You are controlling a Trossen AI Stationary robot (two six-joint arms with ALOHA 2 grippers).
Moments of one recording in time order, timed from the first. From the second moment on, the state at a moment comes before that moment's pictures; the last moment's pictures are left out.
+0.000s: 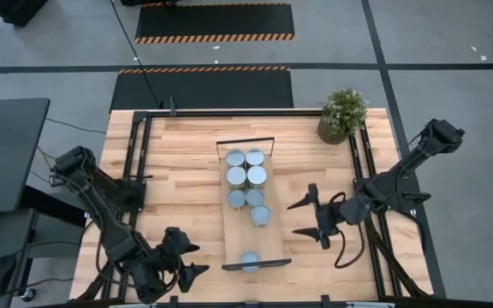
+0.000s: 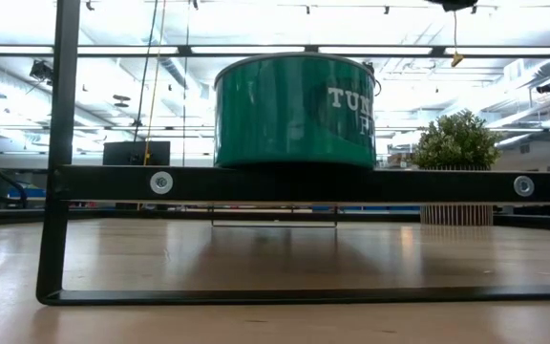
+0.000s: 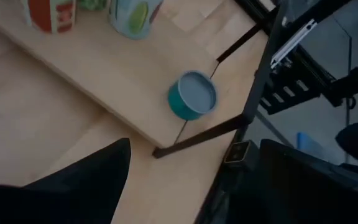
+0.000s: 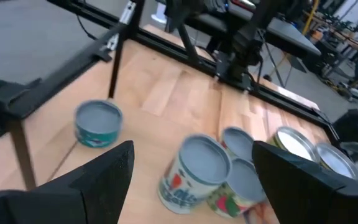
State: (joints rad) left arm -0.94 1.54 1.23 -0.64 -0.74 -1.50; right arm 0.63 1.11 0.64 0.08 0.51 -0.19
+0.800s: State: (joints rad) left arm -0.73 1.54 1.07 -0.78 -0.99 -0.85; right arm 0.30 1.03 0.66 0.12 0.35 -0.17
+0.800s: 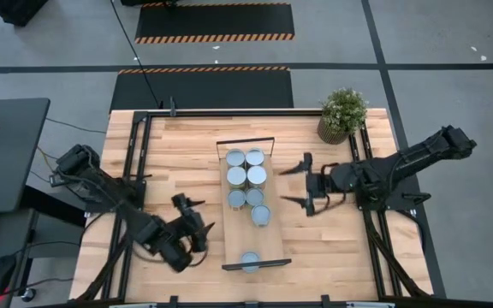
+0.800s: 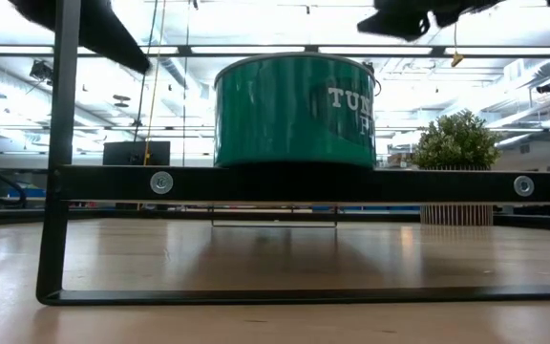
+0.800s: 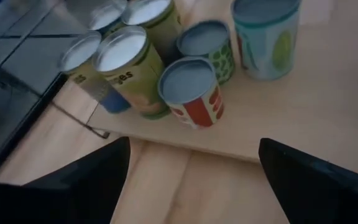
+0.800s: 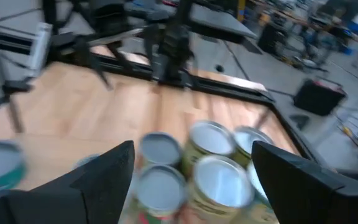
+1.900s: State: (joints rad) left arm -0.28 1.50 1.06 -0.26 -0.06 0.39; right arm 0.33 1.14 0.65 0.18 0.49 0.27
